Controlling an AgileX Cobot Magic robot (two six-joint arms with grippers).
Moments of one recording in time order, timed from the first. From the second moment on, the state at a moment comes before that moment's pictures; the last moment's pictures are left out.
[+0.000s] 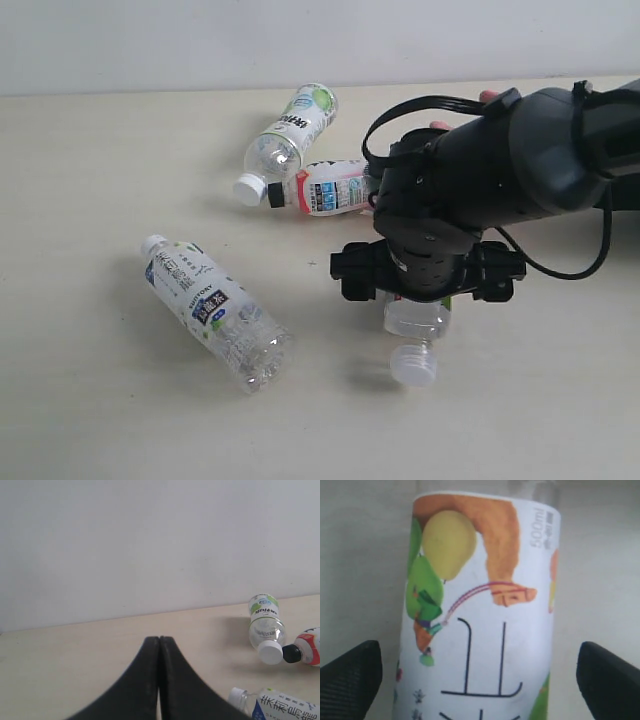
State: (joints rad) left arm -0.01 0.01 0.00 0.09 0.08 0.00; right arm 0.78 1.90 -0.99 -0.59 0.71 1.35
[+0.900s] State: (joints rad) left arm -0.01 0.01 0.00 0.09 0.08 0.00; right arm 0.78 1.79 -0.99 -0.57 0.80 1.30
